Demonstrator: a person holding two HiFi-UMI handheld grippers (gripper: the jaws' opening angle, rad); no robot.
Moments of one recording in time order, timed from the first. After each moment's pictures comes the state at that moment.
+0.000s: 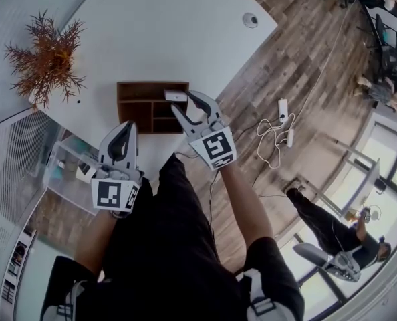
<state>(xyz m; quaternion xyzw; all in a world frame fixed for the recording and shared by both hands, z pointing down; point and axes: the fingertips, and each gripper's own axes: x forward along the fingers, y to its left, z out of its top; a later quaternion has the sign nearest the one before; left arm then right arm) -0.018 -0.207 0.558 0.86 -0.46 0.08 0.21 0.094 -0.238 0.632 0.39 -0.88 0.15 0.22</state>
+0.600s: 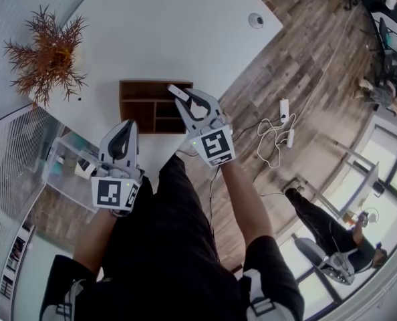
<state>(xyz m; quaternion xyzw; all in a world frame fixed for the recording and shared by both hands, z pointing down) -0.022 -0.210 0.566 0.85 -0.47 0.08 0.22 0.092 -0.249 0.640 0.39 -0.88 0.11 0.25</state>
